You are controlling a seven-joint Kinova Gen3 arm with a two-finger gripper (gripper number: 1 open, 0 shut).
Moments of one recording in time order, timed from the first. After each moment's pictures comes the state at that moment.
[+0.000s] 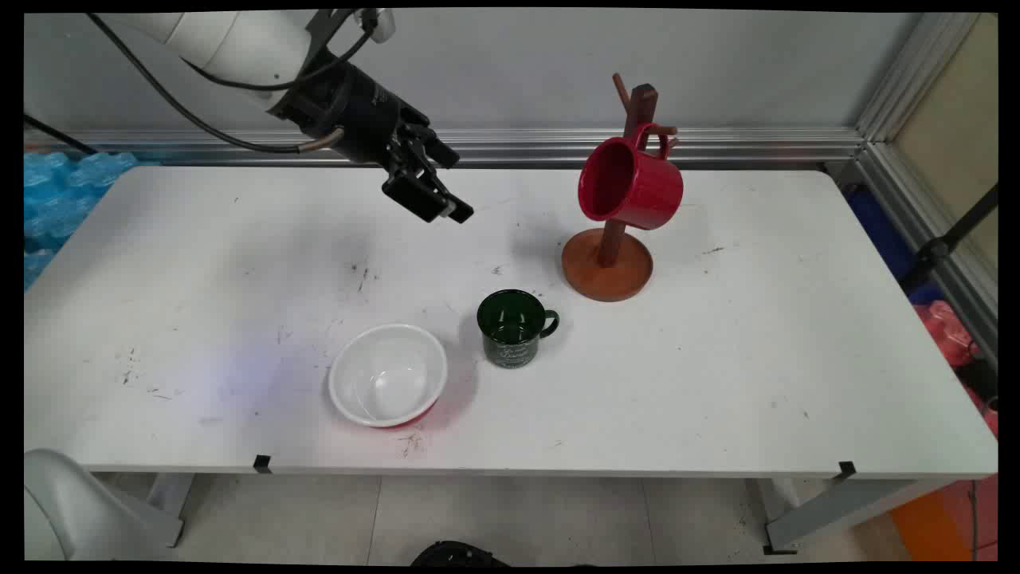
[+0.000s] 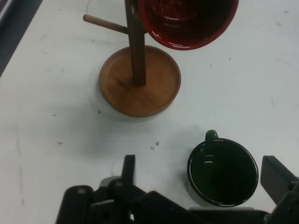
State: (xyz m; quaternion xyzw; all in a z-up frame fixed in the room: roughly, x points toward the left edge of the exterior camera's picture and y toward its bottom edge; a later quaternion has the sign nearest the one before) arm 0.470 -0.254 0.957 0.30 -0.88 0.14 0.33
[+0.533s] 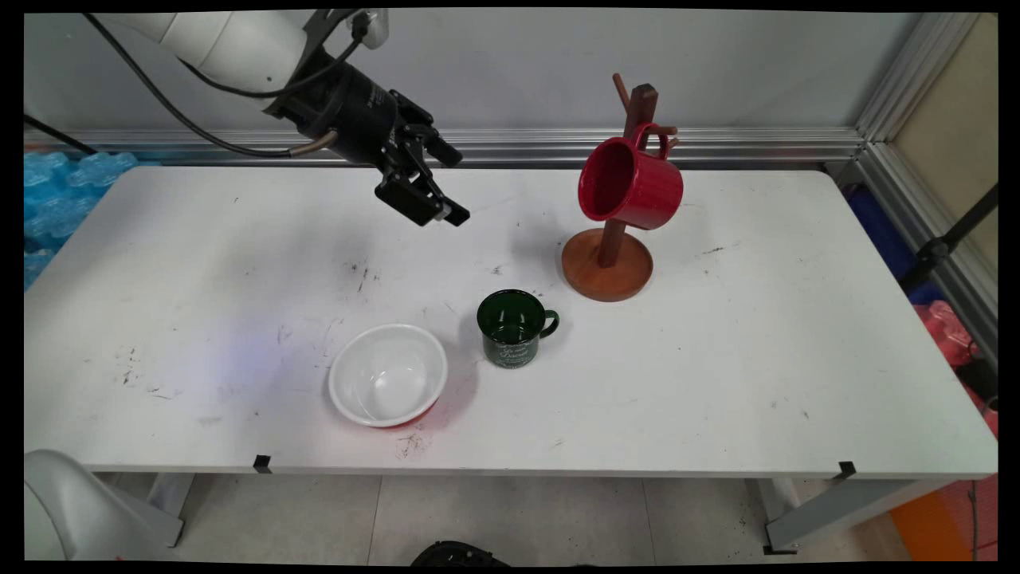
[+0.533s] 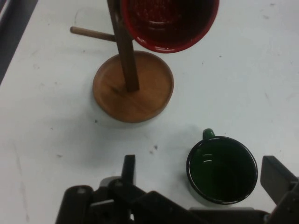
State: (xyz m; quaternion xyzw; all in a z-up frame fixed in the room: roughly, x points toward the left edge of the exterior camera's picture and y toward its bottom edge) arm 0.473 -0.253 0.957 0.25 -0.90 0.14 0.34
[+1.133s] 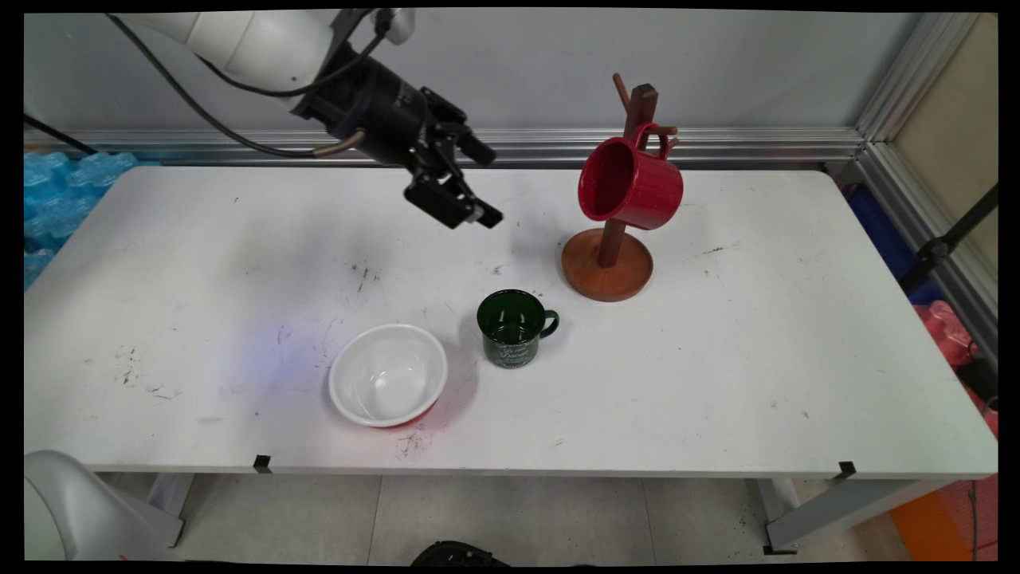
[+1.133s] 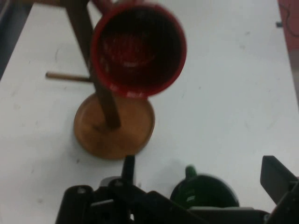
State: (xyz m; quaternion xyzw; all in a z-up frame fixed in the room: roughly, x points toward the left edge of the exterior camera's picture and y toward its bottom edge) arm 0.445 -0.256 0.961 0.22 -0.89 0.14 0.37
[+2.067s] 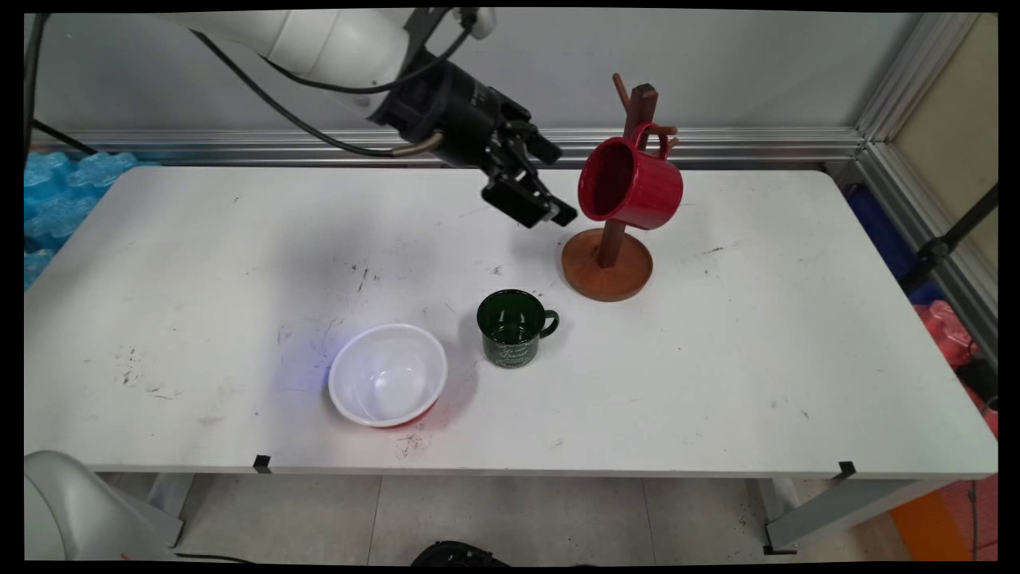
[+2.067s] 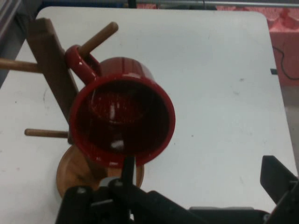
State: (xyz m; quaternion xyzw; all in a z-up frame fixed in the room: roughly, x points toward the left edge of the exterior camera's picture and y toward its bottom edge) arm 0.388 -0.275 0.957 0.23 -0.87 0.14 0.40
